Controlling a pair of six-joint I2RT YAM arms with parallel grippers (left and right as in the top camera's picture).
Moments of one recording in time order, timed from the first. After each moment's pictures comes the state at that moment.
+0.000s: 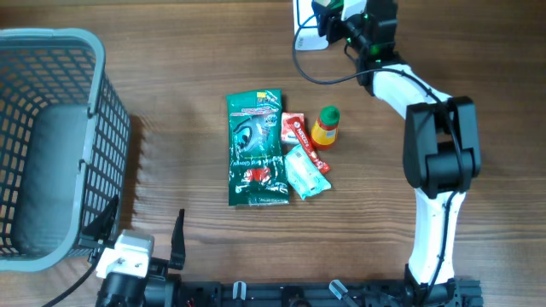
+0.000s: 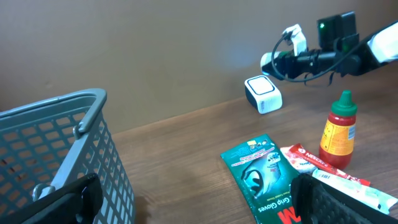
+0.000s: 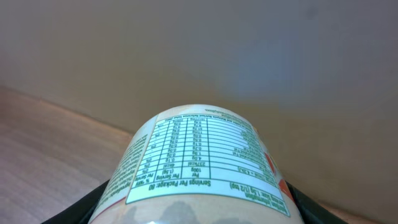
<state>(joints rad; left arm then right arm) -0.08 0.01 0.75 -0.84 0.09 0.21 0.18 2.32 1.61 0.51 -0.33 -0.01</state>
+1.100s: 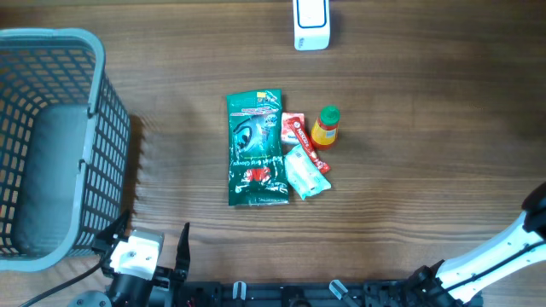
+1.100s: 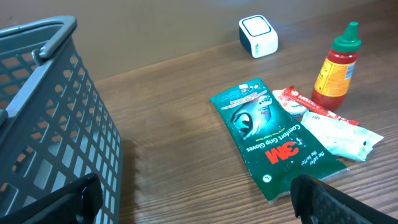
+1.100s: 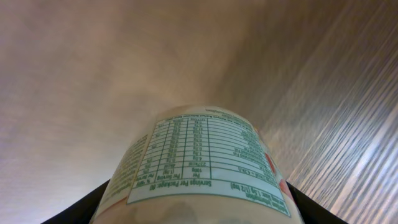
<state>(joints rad) -0.08 0.01 0.75 -1.07 0.08 0.21 -0.81 2.14 1.66 -0.63 0.01 0.25</state>
